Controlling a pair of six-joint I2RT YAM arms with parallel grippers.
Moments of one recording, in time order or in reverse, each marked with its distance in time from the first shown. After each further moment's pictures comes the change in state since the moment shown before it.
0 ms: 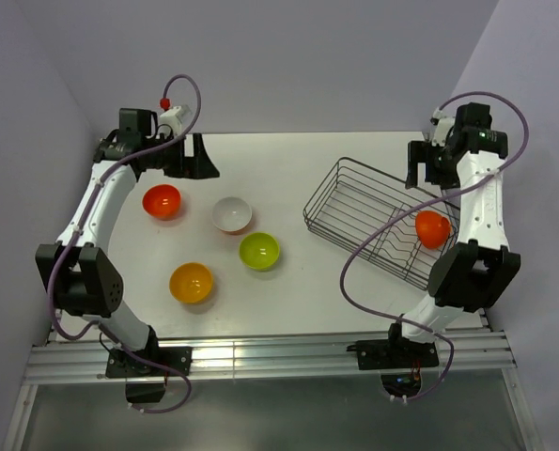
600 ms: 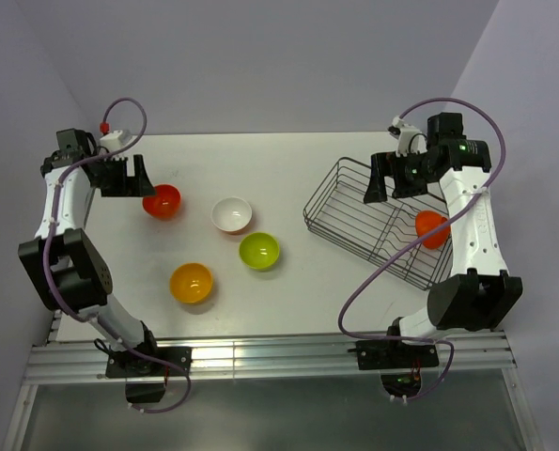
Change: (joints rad) left arm 0.378 0.015 -0.077 -0.179 -0.070 0.372; right arm 0.172 -0.163 -0.087 -0.096 -0.365 -0.052
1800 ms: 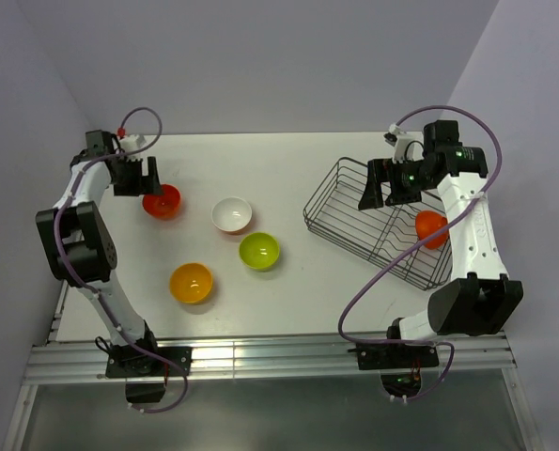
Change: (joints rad) left arm -0.038 0.275 0.031 0.204 -0.196 -0.117; right arm 0.013 -0.033 -0.074 0.015 -0.071 0.023
